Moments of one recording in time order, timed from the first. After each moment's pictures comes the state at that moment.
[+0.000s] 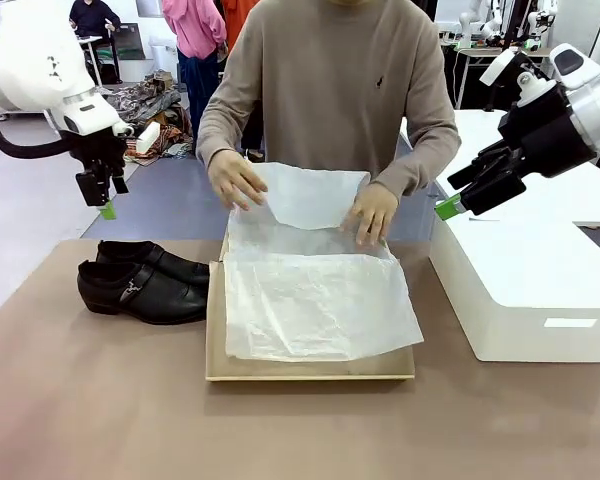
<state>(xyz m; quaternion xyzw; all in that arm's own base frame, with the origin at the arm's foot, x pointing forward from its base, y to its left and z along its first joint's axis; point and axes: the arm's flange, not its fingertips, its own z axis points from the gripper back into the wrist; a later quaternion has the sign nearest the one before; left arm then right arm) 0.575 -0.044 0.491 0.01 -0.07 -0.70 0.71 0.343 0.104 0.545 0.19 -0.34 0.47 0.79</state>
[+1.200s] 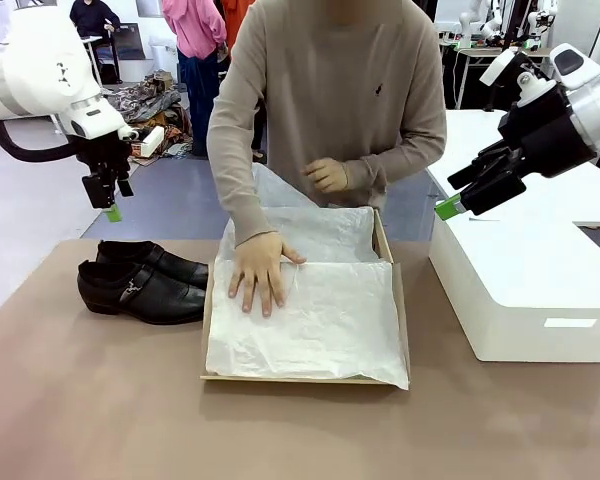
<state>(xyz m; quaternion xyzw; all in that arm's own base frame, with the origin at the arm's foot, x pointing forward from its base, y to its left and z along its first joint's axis) 0.591 -0.043 0.476 0.00 -0.07 -0.70 0.71 0.343 0.104 0.545 0.19 -0.34 0.47 0.79</state>
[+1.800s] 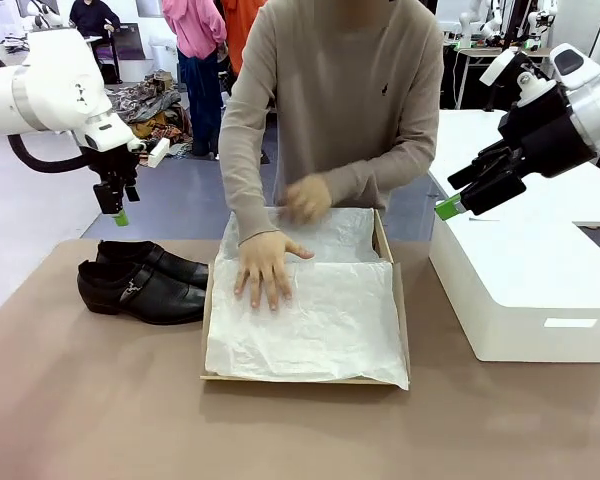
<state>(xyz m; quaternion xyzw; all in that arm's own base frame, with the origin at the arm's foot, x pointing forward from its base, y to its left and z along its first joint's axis) 0.631 -0.039 0.445 0.01 -0.07 -0.71 0.71 0.343 0.104 0.546 0.19 -0.34 0.47 0.79</state>
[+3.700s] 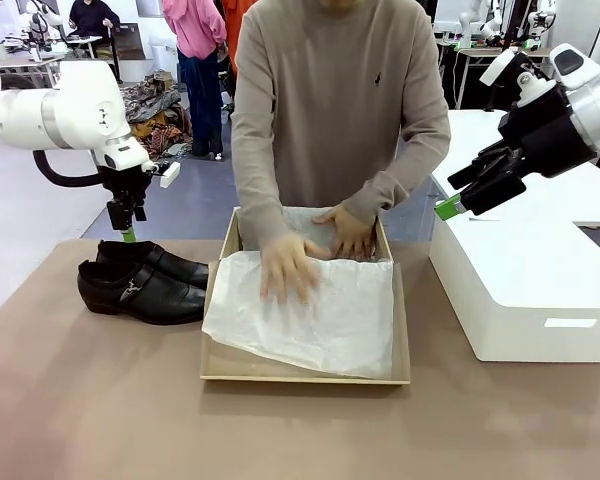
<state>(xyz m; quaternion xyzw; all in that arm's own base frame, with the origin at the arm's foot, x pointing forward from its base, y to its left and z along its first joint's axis) 0.657 -0.045 0.395 -0.01 -0.02 -0.70 0.71 0.343 0.104 0.545 0.19 -0.34 0.47 0.79</state>
